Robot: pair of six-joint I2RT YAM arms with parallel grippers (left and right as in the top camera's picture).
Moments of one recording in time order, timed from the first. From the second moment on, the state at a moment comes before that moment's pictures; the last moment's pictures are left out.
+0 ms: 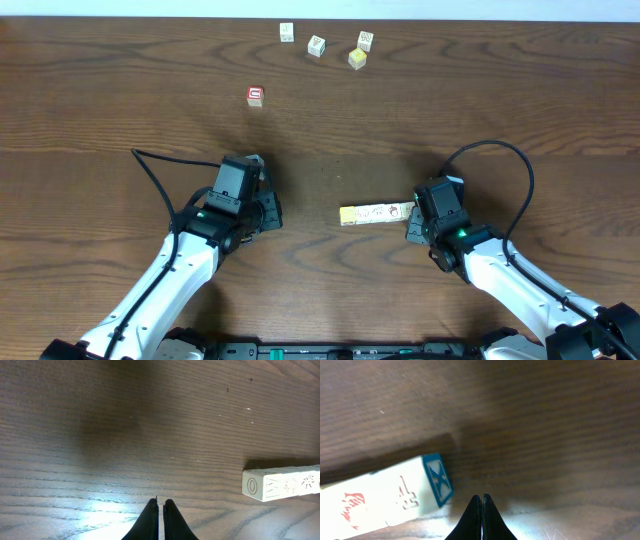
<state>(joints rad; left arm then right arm) -0.35 1.28 0.68 -0.47 0.14 -0.53 0.41 1.37 0.53 -0.30 0.18 0.61</state>
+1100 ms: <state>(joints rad) -0.35 1.28 0.68 -0.46 0.14 -0.53 0.41 1.37 0.53 -0.25 0.13 0.57</state>
